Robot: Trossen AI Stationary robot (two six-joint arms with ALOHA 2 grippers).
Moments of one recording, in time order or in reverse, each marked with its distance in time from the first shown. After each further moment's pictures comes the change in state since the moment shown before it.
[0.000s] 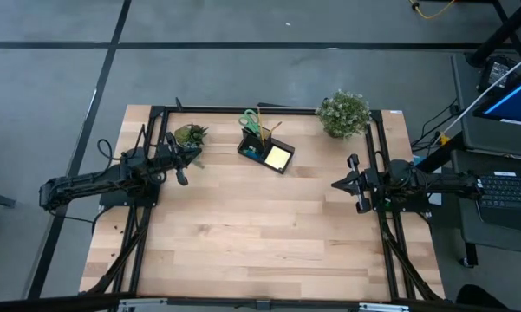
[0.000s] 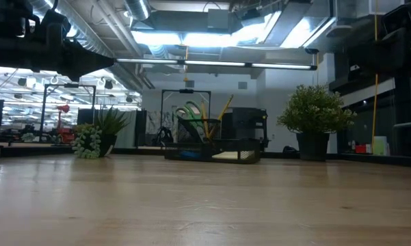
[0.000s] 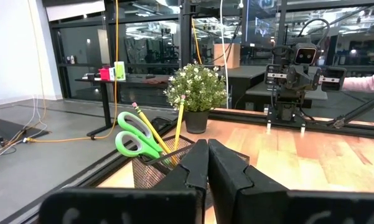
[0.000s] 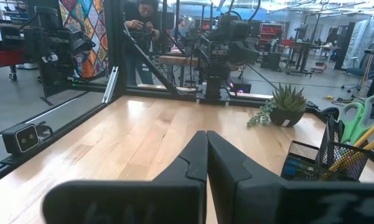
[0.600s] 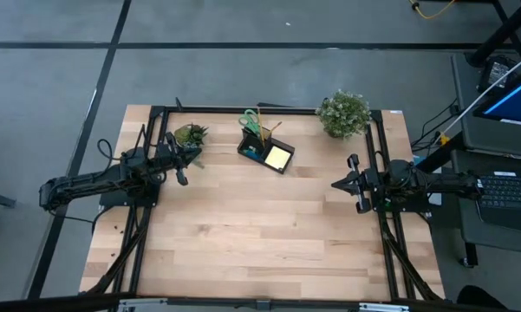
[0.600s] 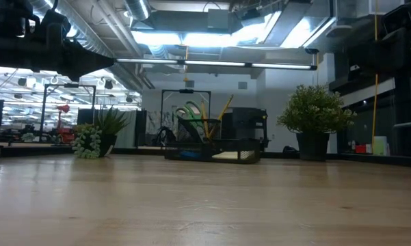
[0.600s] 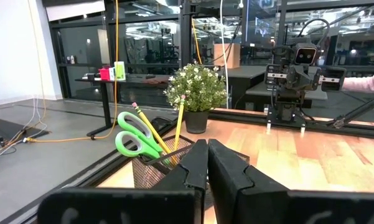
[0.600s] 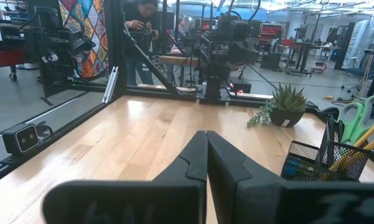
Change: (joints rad) left arm 0.000 0.000 0.000 0.000 0.000 0.000; right arm 0.000 0.000 0.000 0.000 0.000 0.000
